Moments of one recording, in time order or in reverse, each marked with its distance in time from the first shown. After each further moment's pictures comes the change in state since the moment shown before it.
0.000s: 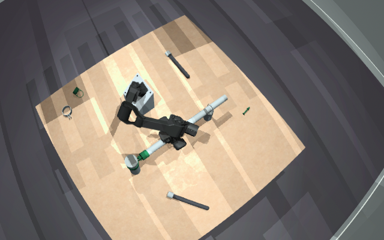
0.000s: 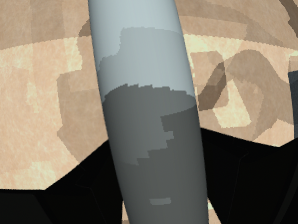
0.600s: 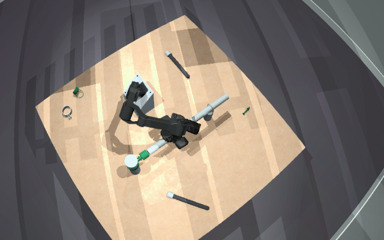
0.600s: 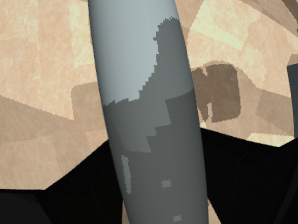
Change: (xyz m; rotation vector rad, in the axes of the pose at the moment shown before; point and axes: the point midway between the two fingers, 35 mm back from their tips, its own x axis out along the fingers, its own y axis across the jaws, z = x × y) arm -0.005 0.001 -0.010 -0.001 0.000 0.003
